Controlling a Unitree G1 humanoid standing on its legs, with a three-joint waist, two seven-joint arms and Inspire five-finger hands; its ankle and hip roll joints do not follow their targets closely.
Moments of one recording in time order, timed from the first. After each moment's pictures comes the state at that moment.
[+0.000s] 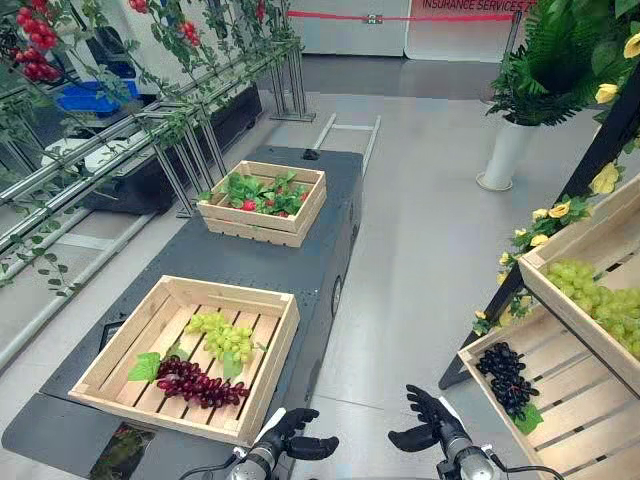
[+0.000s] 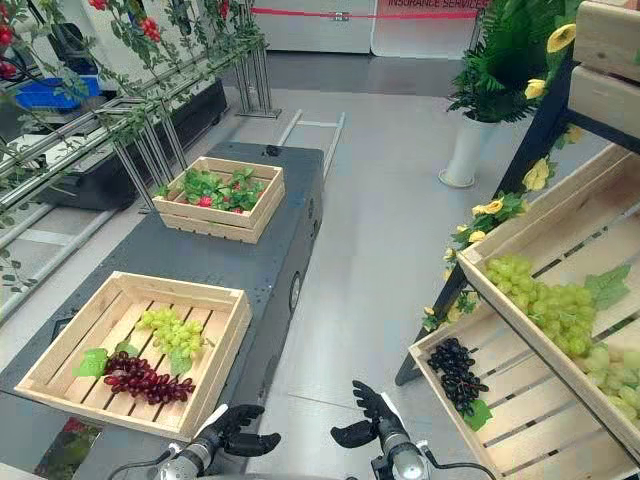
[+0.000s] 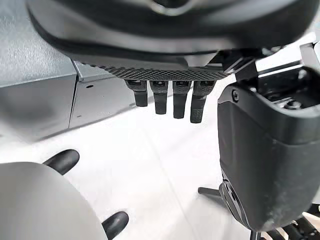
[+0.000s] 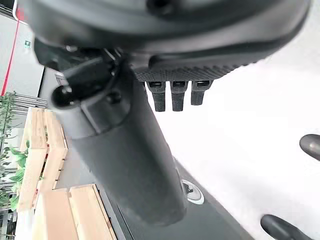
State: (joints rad) left arm -0.01 0.24 -0.52 1.14 0.01 -0.34 0.05; right arm 0.01 -0.22 0.41 1.08 0.14 -0.36 -0.02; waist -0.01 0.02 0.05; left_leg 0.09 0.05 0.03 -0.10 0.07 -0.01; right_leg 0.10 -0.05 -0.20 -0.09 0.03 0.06
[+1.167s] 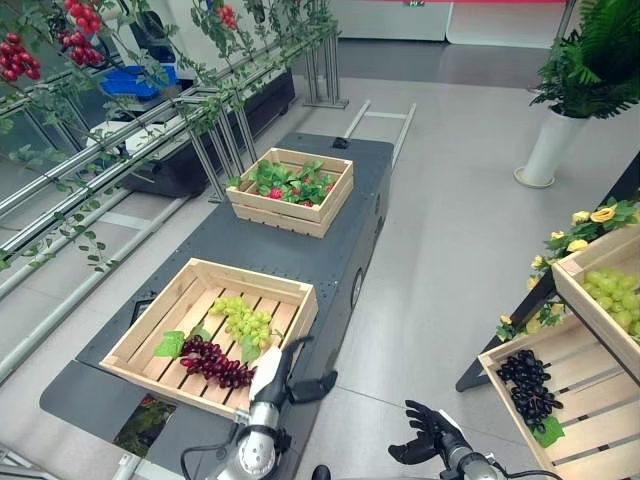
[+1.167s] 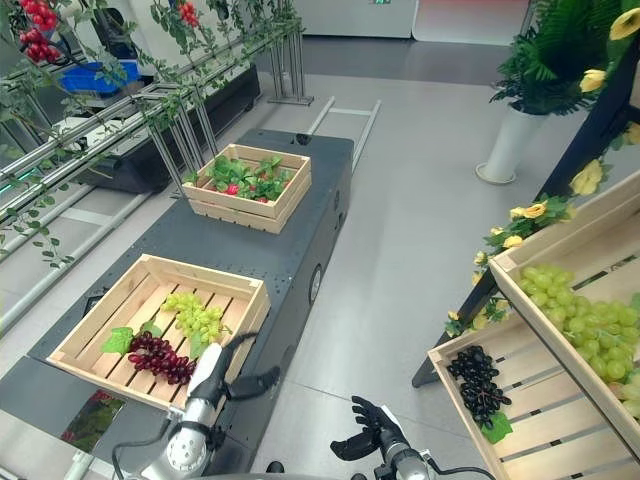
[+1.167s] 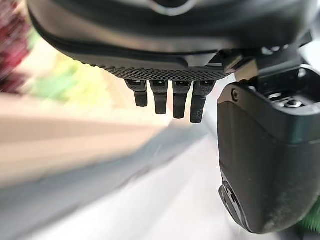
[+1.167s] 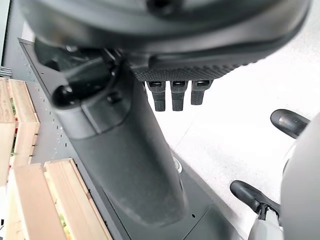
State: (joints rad) left arm -0.01 0.33 -0.37 0.74 0.28 -0.52 0.59; right arm 0.00 -0.27 0.44 1.09 0.24 -0.30 0.03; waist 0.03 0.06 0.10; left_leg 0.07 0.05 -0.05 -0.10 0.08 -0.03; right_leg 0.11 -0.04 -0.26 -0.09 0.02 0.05
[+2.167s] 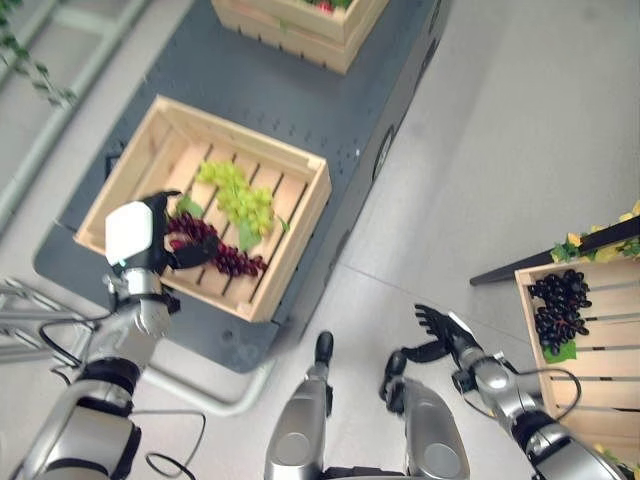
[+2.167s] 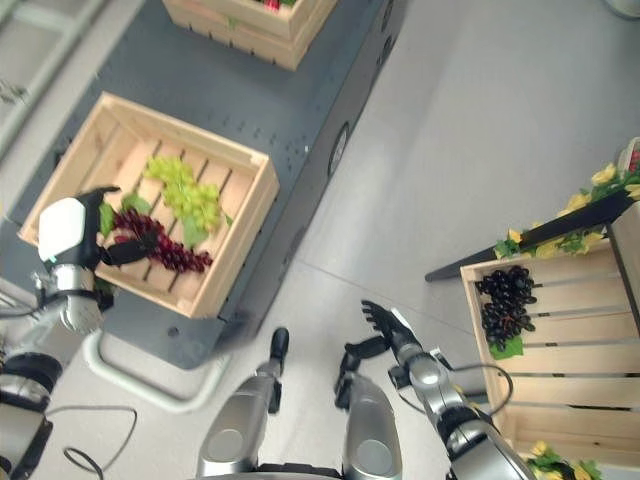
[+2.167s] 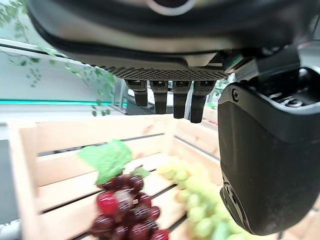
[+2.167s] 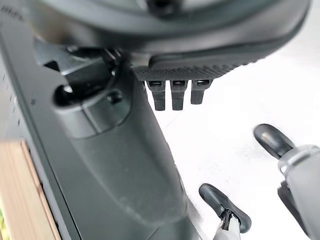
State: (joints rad) left arm -0.55 0.80 -0.31 0.92 0.34 -0.25 0.61; right arm -0.38 -0.40 0.48 1.01 0.29 -0.30 0.06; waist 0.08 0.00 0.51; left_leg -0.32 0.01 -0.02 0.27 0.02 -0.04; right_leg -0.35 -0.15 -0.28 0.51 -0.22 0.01
